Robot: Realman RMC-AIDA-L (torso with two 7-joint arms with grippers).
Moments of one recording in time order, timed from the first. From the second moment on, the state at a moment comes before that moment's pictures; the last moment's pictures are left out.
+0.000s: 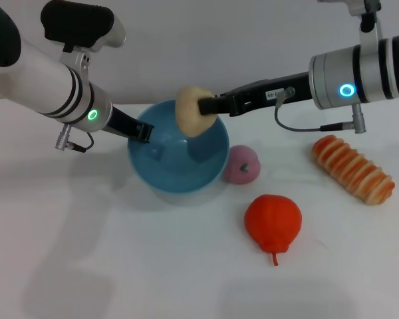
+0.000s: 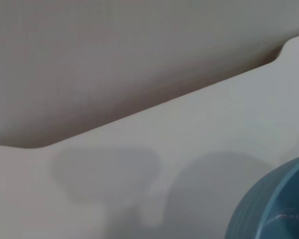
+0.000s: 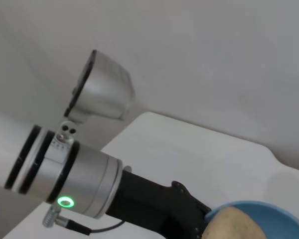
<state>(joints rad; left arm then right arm) -0.90 -2.05 -1.82 -0.70 2.59 -0.93 0.38 0.82 2.07 -1.11 -0.79 -1.97 -1.23 2.21</state>
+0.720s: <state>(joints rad) -0.89 -2.05 -1.82 -0.70 2.59 -0.93 0.38 0.74 2.07 -1.10 -0.84 -1.97 -1.16 2.13</state>
